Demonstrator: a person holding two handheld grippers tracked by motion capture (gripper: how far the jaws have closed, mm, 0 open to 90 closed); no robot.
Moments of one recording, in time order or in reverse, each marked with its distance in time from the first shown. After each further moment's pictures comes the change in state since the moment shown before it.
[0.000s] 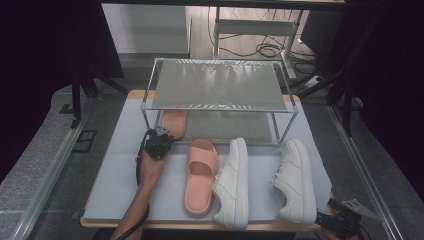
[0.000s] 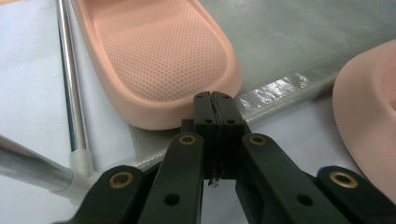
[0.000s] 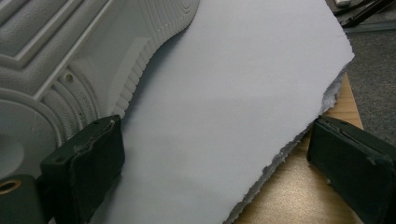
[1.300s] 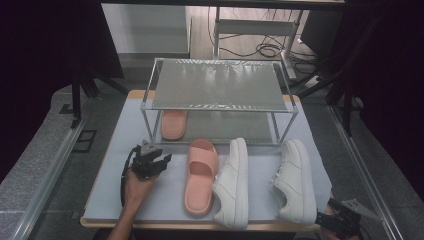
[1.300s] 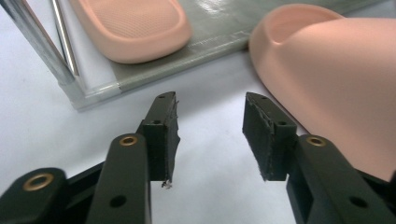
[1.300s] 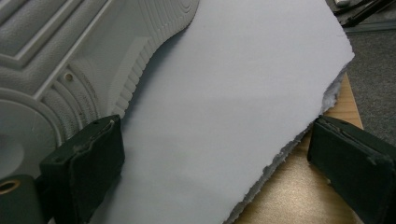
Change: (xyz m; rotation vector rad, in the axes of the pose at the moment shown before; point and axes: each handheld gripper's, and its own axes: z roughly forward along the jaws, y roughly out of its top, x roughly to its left) left arm -0.012 -0.039 -0.071 -0.036 -0.110 -0.010; right arm 0.000 0.000 0.000 0.002 -0.002 0.002
